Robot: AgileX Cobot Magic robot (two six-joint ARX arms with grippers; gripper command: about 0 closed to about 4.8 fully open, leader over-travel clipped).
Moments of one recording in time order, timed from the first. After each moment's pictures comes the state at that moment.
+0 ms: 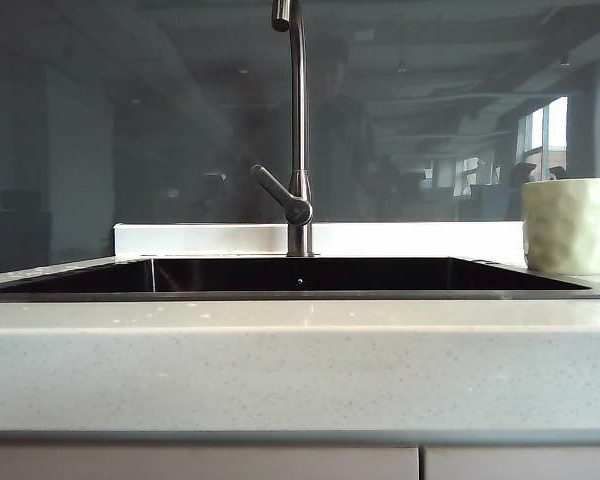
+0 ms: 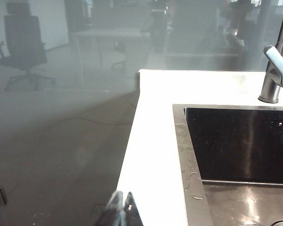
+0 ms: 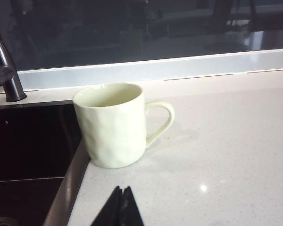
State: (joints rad) left arm 0.03 0.00 0.01 0.07 0.00 0.01; right arm -0.09 0.00 0.00 0.04 0.00 0.07
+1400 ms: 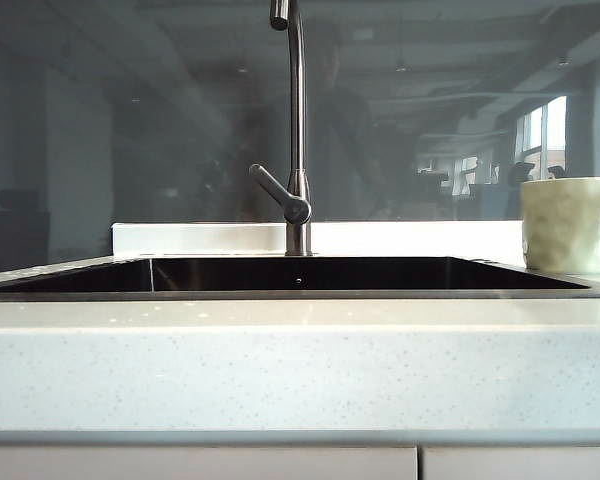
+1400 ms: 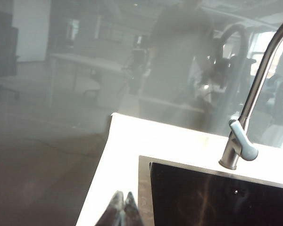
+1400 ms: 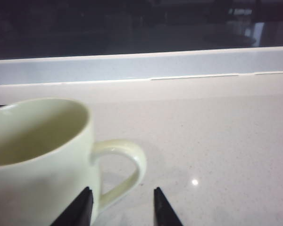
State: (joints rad) left arm 0.03 0.41 0.04 0.61 0.05 -0.22; right arm -0.24 1.41 0.26 1.14 -0.16 0.03
